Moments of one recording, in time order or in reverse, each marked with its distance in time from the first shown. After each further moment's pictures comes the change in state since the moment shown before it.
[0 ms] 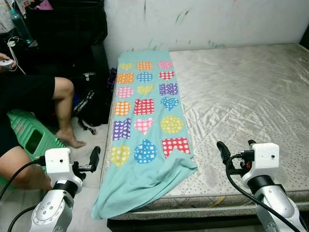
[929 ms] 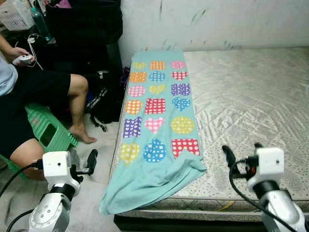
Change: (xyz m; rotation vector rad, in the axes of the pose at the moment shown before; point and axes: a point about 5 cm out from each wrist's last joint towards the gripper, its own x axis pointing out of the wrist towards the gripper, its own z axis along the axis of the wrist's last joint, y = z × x) left arm -0.005 0.007 -0.006 0.015 0.011 0.010; right arm -0.012 -0.011 -0.011 -0.047 0.011 -0.028
